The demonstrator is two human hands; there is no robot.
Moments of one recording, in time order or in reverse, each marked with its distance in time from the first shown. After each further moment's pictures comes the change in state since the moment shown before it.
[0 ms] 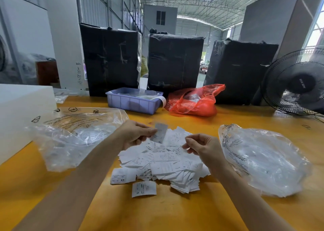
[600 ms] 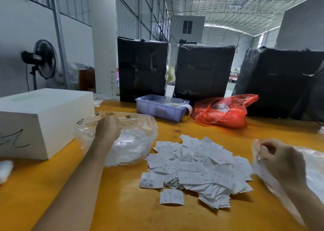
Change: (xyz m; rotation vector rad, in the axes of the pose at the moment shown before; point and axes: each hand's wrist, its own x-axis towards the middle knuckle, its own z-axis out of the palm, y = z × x) left_hand 0.008 -0.029 -0.124 0.846 0.781 -0.054; right_hand 0.020 0.007 -0.067 -0.859 0.510 -0.295
